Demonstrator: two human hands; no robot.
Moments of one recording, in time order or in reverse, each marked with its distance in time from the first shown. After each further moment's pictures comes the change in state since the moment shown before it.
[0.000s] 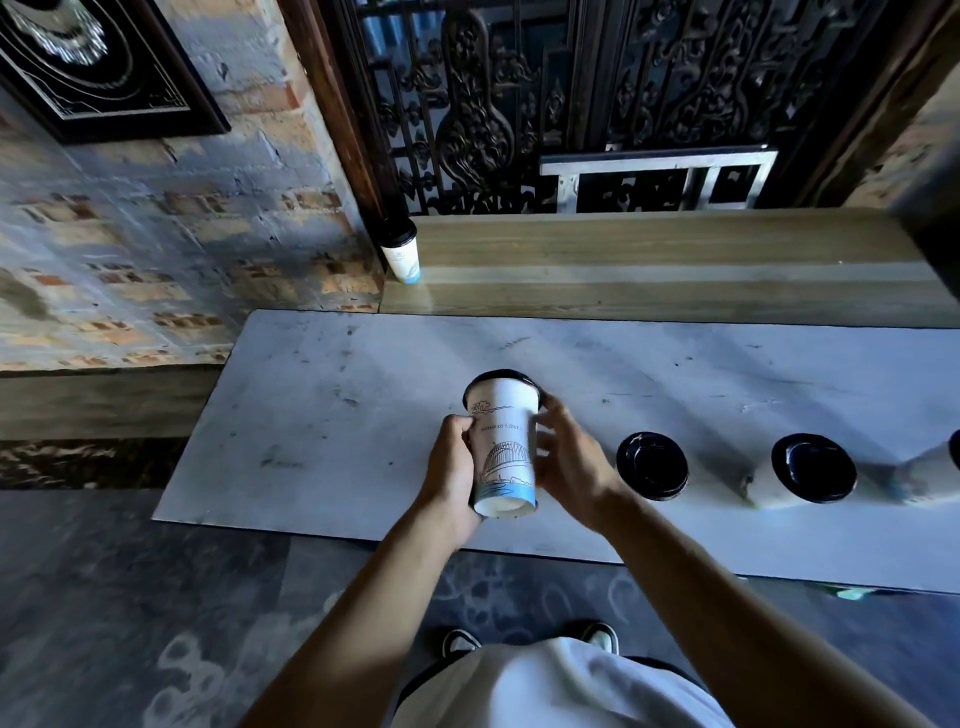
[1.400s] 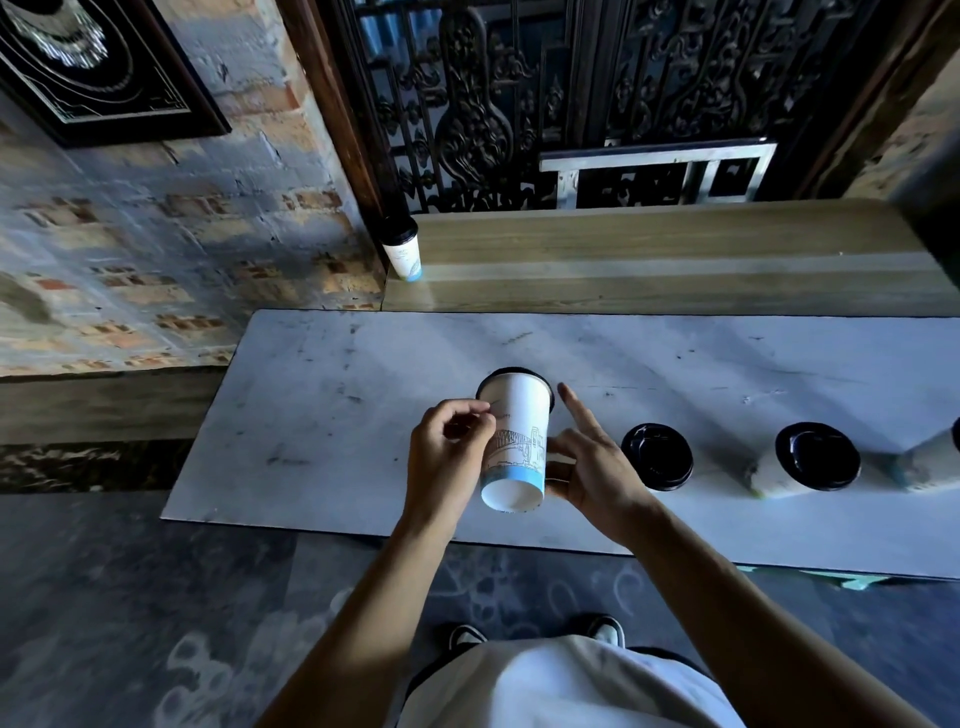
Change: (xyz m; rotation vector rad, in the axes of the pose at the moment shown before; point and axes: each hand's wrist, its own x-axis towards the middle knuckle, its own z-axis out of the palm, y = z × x) left_hand -0.012 -0.002 -0.021 0.454 0.236 0.662; right_hand -0.021 0.008 -0.016 -0.024 -0.004 -0.027
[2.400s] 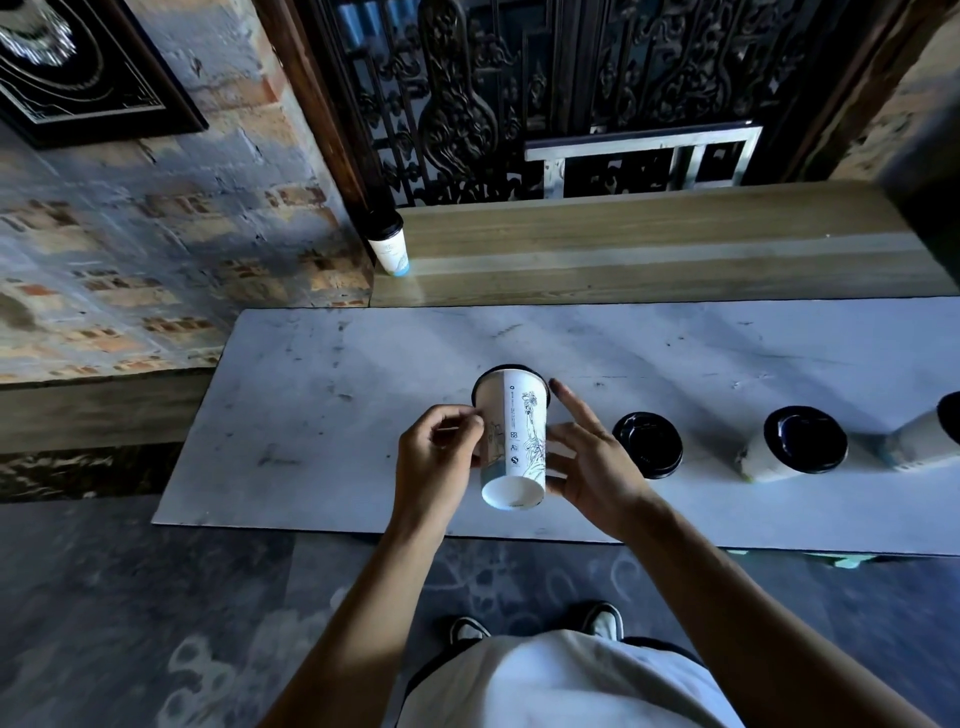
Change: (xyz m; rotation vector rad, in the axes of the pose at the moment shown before) left_hand -0.002 -0.009 0.000 -0.031 0.000 -0.039; right_hand -0.007 -0.001 -0.008 0.121 -0.058 0.000
